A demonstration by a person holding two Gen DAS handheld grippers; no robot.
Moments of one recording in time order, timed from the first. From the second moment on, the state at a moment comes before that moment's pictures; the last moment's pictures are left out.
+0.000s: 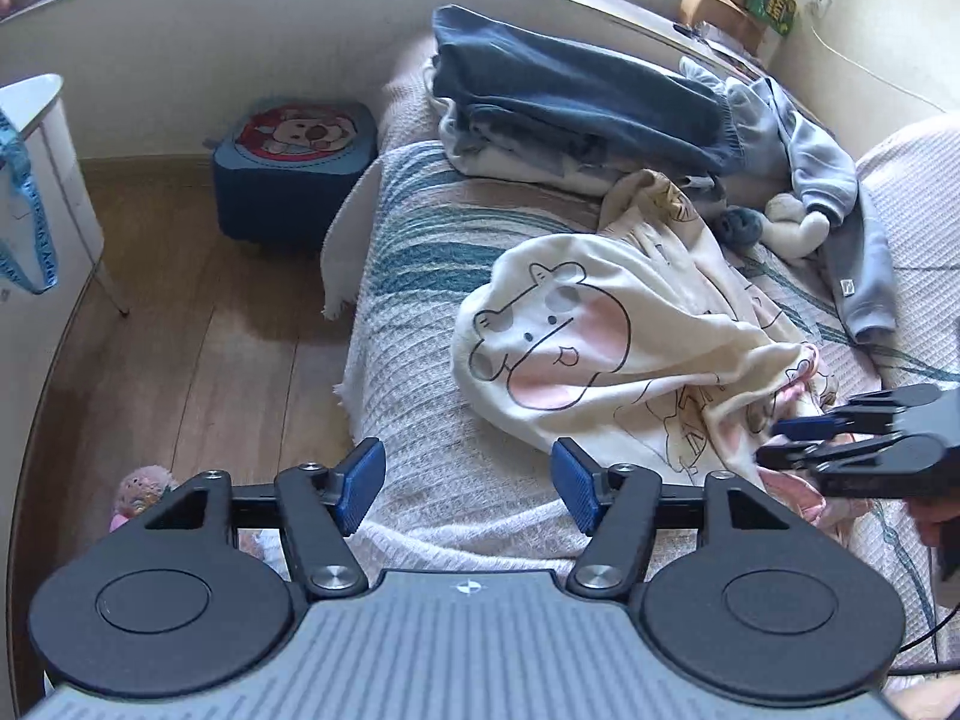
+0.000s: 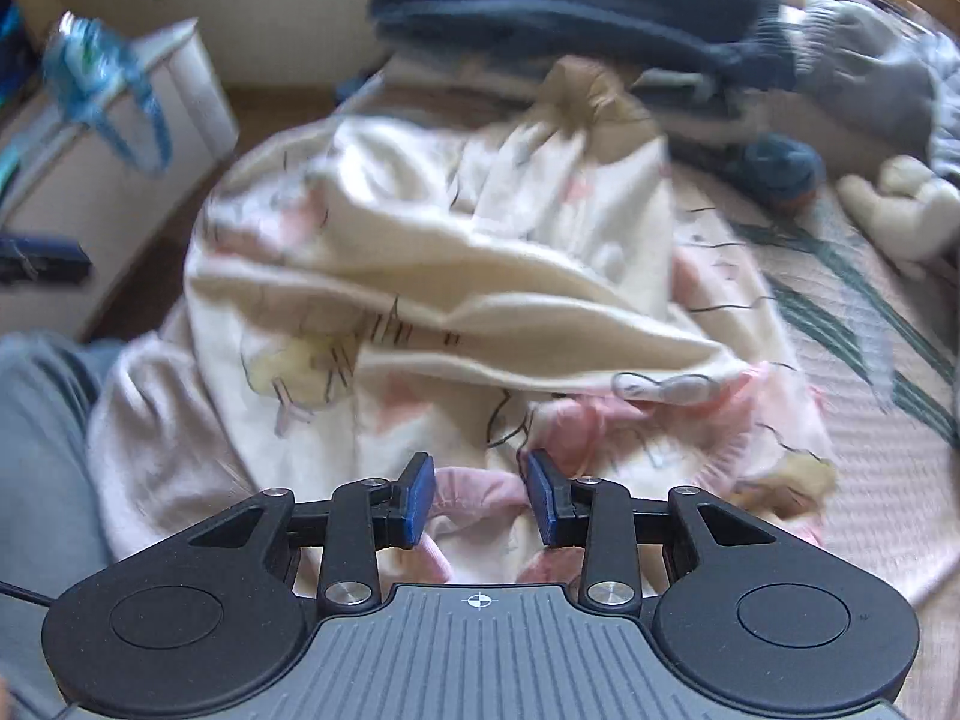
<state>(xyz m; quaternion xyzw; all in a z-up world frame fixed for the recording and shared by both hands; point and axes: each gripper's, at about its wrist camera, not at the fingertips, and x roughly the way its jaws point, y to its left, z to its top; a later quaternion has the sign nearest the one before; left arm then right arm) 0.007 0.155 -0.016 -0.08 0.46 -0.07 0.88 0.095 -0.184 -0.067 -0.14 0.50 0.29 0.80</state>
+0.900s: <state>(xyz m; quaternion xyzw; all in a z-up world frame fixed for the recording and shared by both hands) 0.037 0.158 -0.014 -0.07 0.45 -0.07 0.89 -0.008 -0.221 0.020 -0.03 0.51 0.38 0.77</state>
